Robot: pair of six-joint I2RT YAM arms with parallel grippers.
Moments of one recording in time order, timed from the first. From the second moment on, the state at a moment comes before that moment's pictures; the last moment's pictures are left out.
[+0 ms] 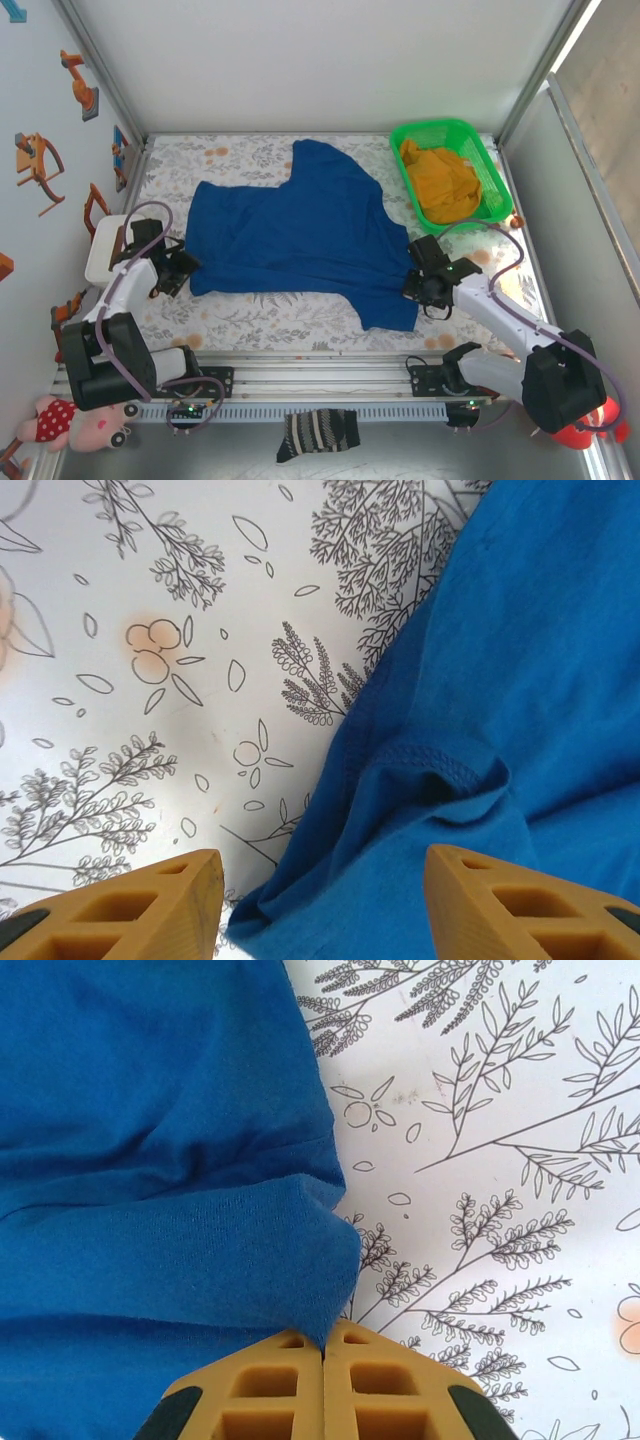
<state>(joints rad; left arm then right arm) 0.15 1.26 0.67 -0.65 0.11 -0.68 0.45 1.10 0.61 -0.78 0.07 0.75</state>
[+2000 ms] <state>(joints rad) 0.16 1.33 0.91 -0.70 0.27 -0.67 0.62 1.19 0.90 -0.89 -0.06 0.74</state>
